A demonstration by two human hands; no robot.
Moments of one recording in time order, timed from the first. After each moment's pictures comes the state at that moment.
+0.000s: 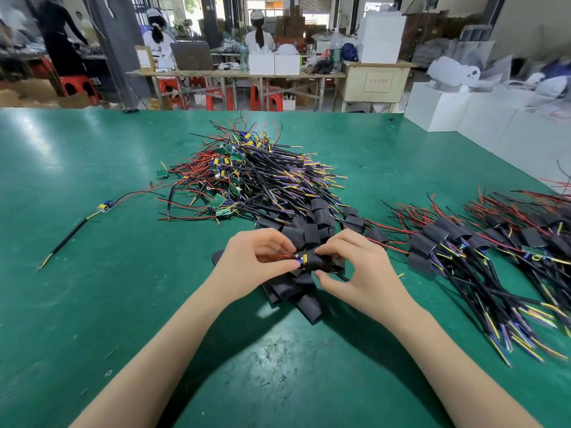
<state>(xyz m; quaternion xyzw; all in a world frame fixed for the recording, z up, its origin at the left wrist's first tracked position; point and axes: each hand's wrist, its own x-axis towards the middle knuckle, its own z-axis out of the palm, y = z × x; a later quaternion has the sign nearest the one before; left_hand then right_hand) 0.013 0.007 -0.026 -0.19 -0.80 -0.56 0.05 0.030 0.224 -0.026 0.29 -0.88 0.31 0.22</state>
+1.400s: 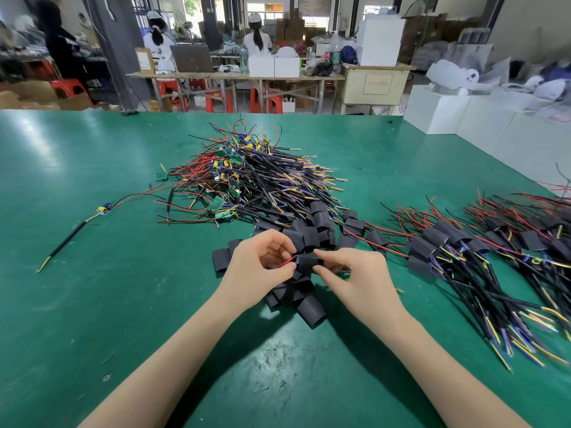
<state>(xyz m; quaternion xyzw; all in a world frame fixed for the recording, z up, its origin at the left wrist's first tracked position) 0.017 0.021 -0.035 -0.18 -0.78 -0.60 0.08 0.035 0.212 -0.029 0.20 -0.88 0.35 0.23</state>
